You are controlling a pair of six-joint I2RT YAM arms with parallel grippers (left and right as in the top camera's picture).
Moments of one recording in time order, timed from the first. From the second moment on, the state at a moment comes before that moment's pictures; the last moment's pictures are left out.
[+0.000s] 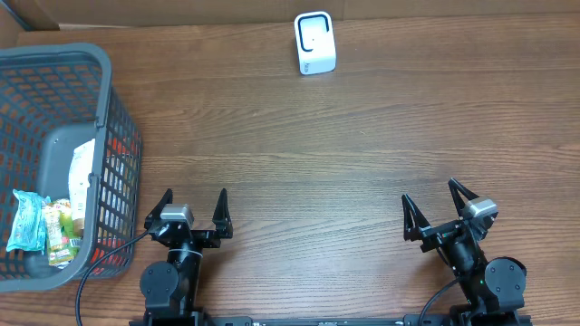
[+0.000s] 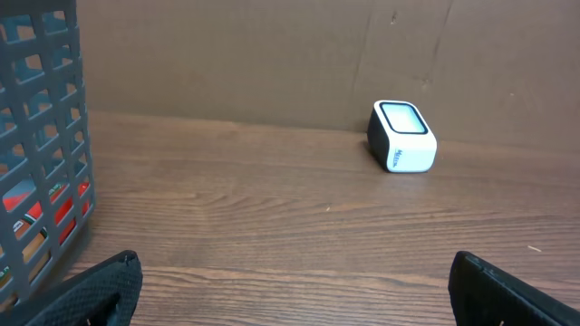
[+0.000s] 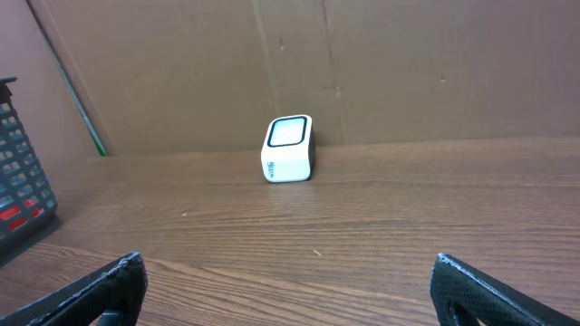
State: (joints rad) left arm 0.04 0.02 0.01 -0.07 0.10 -0.12; right arm 0.13 0.01 0.02 -0.01 -0.24 0.20
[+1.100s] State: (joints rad) left arm 0.04 0.02 0.01 -0.07 0.10 -0.12; right arm 0.12 0.01 0.02 -0.01 -0.20 0.20
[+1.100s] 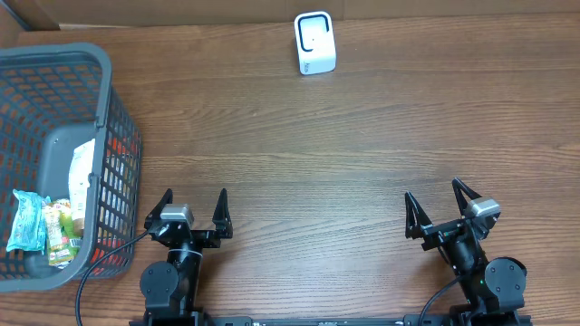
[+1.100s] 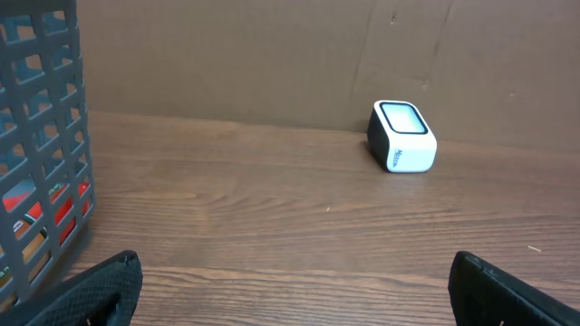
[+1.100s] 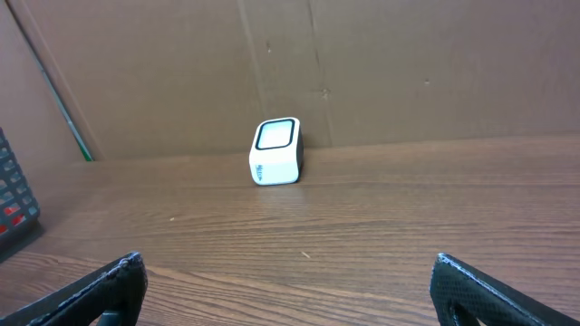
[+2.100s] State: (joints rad) left arm 0.04 0.26 0.54 -0.40 0.20 -0.12; right arm 0.12 0.17 0.49 -0.40 -0.32 0.20
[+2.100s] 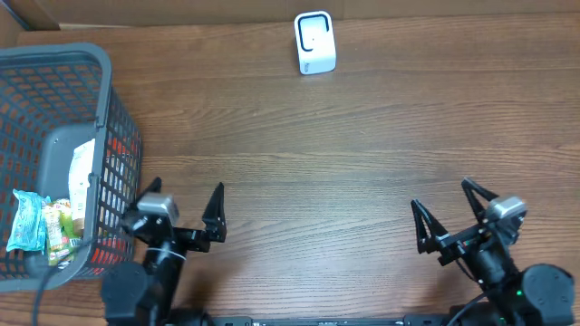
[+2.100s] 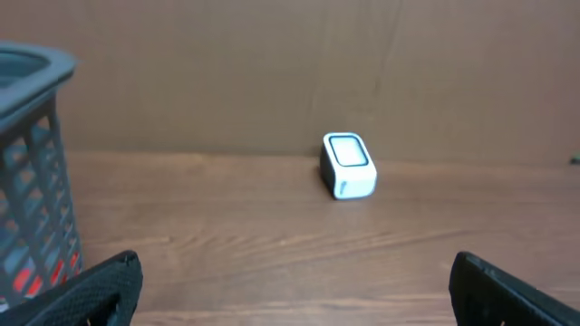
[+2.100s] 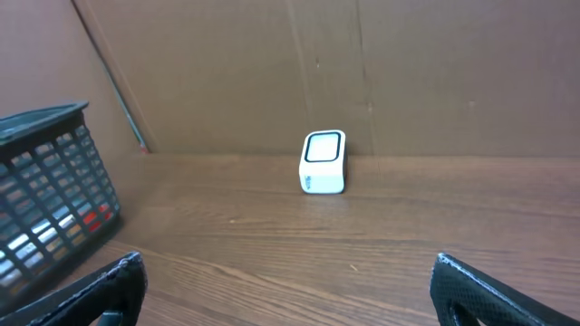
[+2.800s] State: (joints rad) left arm 0.04 1.13 1.72 -1.39 0.26 -0.10; right arm 0.12 0.79 1.18 -0.96 -0.36 0.17
